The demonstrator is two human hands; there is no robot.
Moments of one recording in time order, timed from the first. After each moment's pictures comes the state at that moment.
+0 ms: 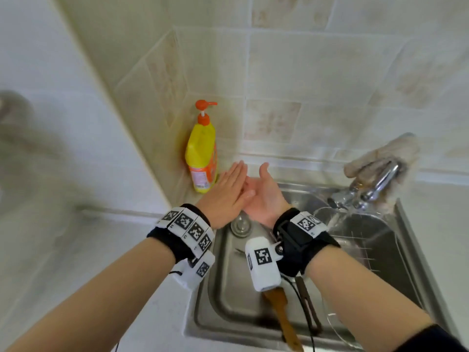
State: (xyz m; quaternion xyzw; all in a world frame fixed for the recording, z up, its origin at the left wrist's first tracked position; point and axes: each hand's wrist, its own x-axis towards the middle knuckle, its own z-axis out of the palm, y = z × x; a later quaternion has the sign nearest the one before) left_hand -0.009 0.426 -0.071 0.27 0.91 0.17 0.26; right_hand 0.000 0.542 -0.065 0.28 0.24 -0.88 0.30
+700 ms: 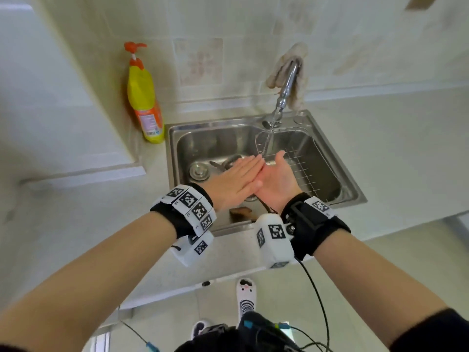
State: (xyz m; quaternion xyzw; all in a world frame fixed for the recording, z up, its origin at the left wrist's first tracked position) left_hand -0.031 0.438 -0.111 0.44 0.78 0.15 0.42; right_hand 0.019 0.559 -0.114 0.39 0.20 -0.88 0.19
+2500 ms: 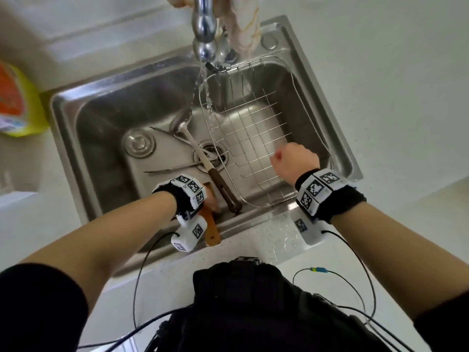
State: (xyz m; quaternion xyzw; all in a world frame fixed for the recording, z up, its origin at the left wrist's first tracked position) left_hand -0.044 0.258 -0.055 0.04 0.89 0.02 0.46; right_hand 0.000 0.471 0.055 0.06 1.00 -0.07 0.02
